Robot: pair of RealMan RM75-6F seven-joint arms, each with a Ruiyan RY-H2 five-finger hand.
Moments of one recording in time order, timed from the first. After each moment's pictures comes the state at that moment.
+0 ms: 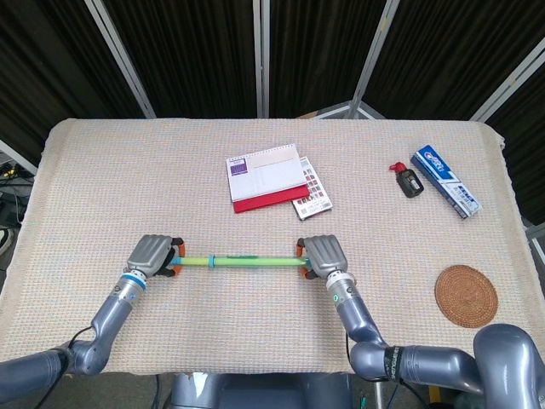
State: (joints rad) left arm -0.60 -1.58 -0.13 -1.33 1.09 0.87 0.18; right arm 0.83 -1.71 0.20 -1.52 -0.67 1.05 -0.62
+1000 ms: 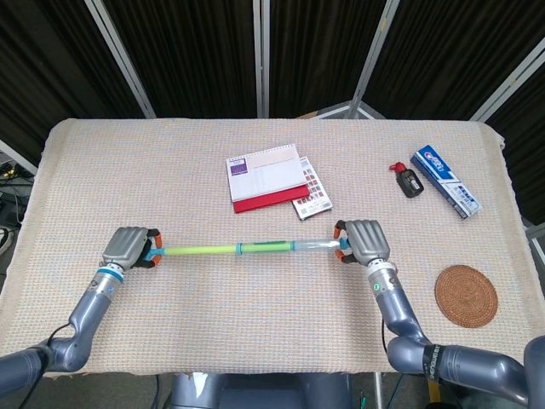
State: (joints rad) left arm -0.58 -1.50 -0.13 -1.31 1.07 0.88 0.15; right arm 0.73 -1.50 0.20 -1.55 -0.77 1.05 -0.47
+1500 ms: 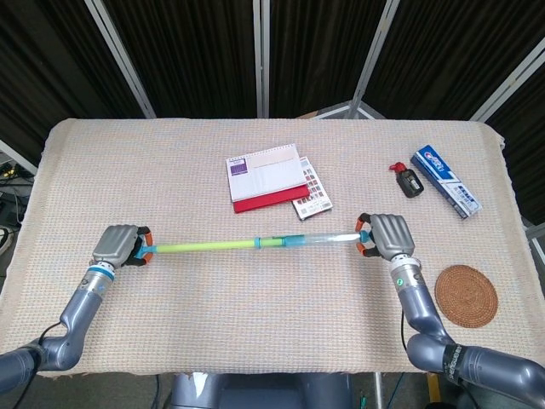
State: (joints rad) left arm -0.57 -1.48 -0.12 -1.28 1.08 0.87 0.12; right arm 0.68 -1.42 0.20 -1.53 -0.80 1.03 -0.38
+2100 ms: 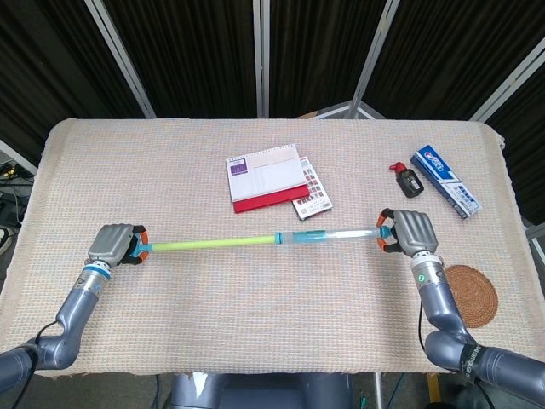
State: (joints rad) left arm -0.56 -1.48 -0.12 -1.26 1.08 0.86 0.10; right arm 0.64 -1.37 0.21 -1.49 -0.81 1.00 -0.31
